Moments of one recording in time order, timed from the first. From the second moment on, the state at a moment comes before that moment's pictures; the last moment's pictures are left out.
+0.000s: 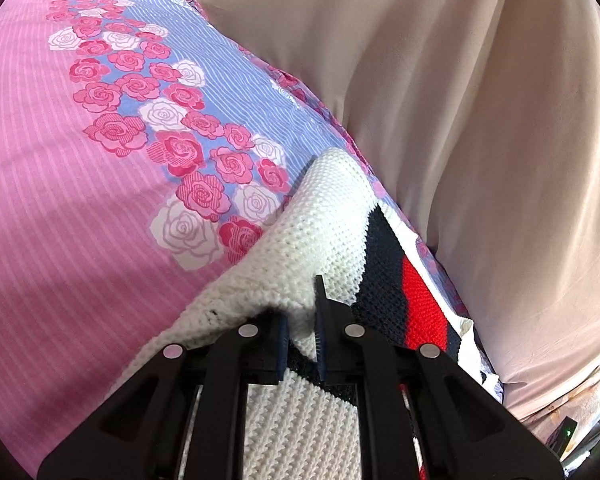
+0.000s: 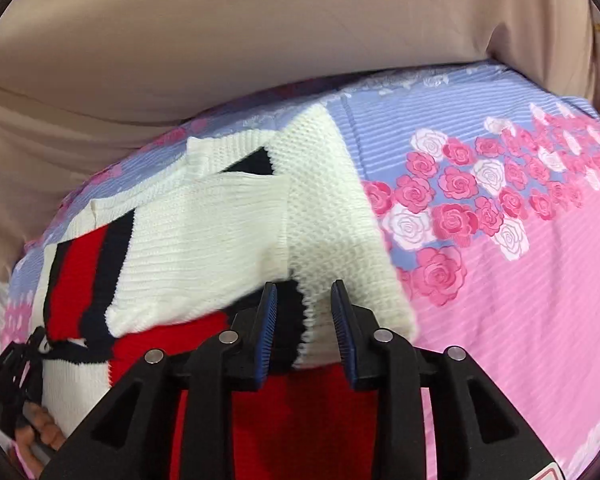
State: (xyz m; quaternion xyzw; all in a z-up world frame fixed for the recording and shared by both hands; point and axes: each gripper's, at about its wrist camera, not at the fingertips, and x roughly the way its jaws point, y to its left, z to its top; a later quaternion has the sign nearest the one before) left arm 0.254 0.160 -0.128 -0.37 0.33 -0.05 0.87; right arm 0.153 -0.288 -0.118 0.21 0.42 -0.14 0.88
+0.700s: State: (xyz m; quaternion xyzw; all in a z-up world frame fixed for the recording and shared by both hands) left arm 0.257 0.156 -0.127 -0.35 0.34 -0.04 0.87; right arm 0.170 -0.310 -0.118 0.25 0.39 -0.10 0.88
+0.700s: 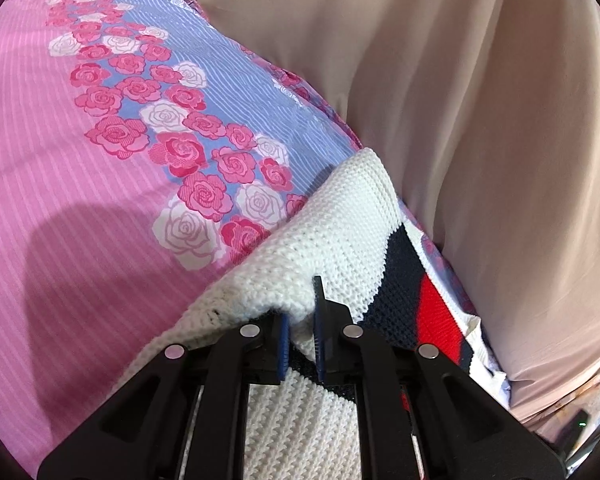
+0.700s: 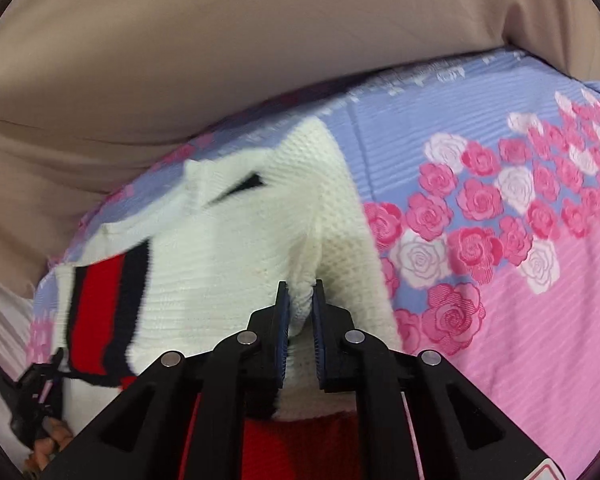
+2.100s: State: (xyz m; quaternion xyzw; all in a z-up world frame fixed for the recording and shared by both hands) left arm -0.096 0.222 -0.064 -0.24 0.64 -0.12 0.72; right arm -0.196 -0.259 -0.081 0.26 0.53 -0.02 0.81
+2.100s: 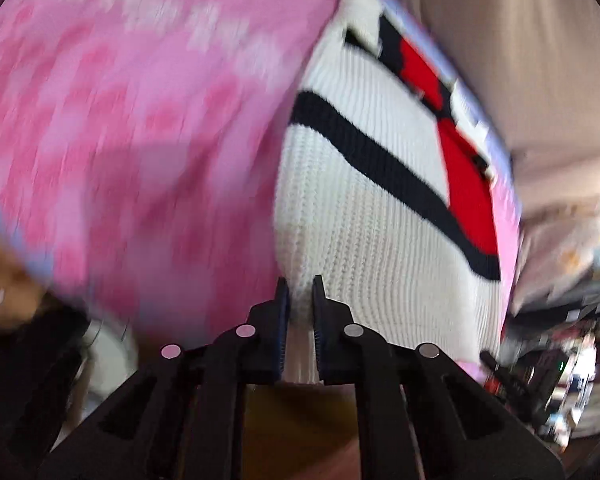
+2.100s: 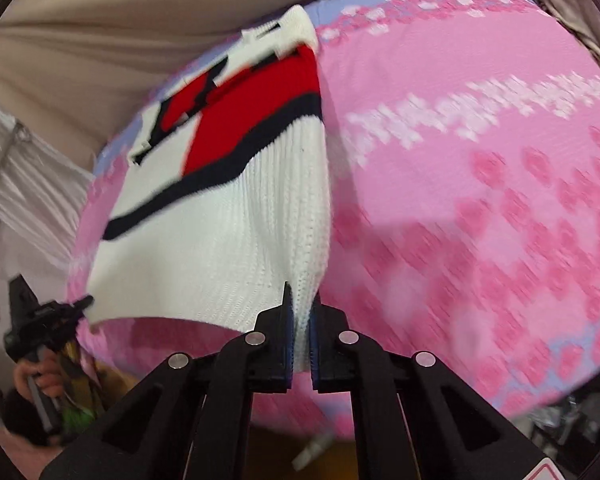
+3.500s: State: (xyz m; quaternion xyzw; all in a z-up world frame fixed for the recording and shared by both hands) left arm 0.090 0.128 -0.026 -0.21 0.52 -0.20 0.80; right arm -0.091 -0.335 -0.095 0.40 0.44 -0.08 0.80
